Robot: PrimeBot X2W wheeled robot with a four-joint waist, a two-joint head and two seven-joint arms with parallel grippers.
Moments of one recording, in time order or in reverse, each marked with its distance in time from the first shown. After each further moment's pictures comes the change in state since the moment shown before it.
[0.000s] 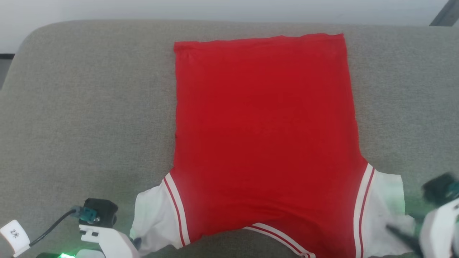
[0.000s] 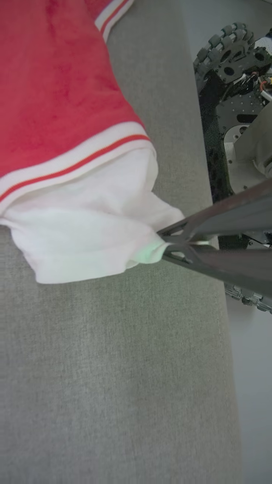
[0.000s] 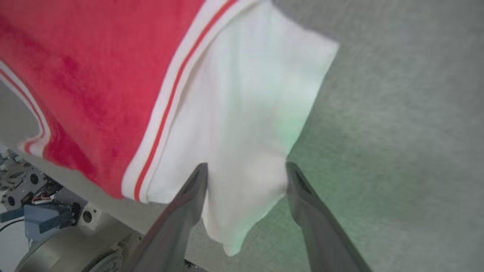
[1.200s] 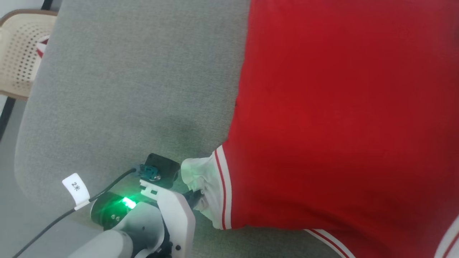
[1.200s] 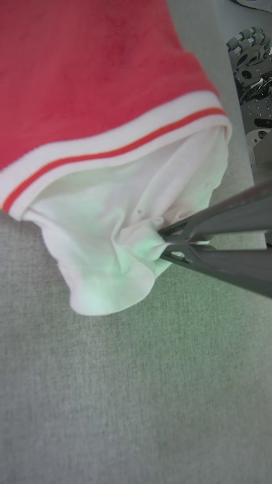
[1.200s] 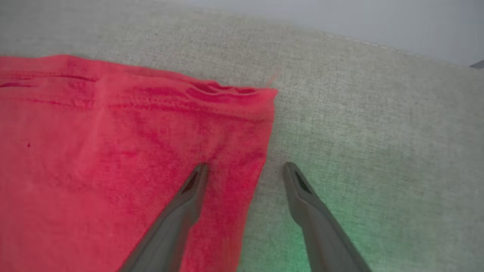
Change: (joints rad) left arm -0.307 -0.224 -0.140 0.121 0.094 -0.164 -0.001; right arm -1.209 0.221 -0.151 1.048 -0.425 0.000 -0.039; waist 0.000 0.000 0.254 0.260
